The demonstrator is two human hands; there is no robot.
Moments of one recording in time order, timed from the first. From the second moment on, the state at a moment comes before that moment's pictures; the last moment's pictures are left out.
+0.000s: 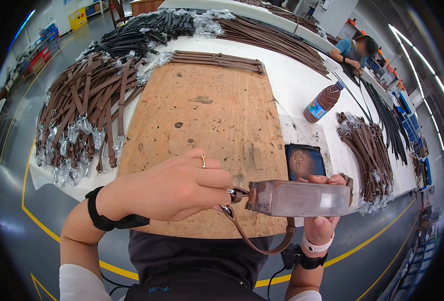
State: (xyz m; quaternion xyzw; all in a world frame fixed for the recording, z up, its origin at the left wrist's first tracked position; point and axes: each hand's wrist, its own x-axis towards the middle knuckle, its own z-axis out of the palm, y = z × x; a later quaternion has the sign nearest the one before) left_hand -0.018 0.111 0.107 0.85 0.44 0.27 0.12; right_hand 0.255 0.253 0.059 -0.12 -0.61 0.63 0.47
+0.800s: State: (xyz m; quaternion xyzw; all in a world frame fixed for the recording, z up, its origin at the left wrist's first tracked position) left_hand -0.013 0.109 0.112 0.89 0.41 0.19 0.02; right_hand 0.262 0.254 0.067 -0.15 -0.60 0.65 0.44
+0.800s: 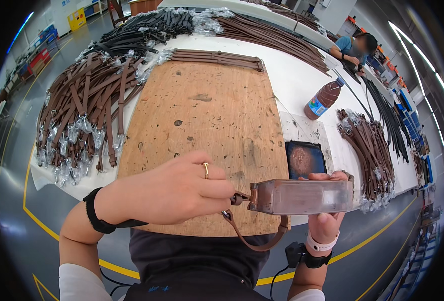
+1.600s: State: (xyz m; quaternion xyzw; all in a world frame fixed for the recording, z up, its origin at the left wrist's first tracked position) left_hand -0.010 0.111 0.110 0.87 0.43 0.22 0.09; right_hand 0.263 0.247 0.060 -0.11 -0.63 0.61 0.47
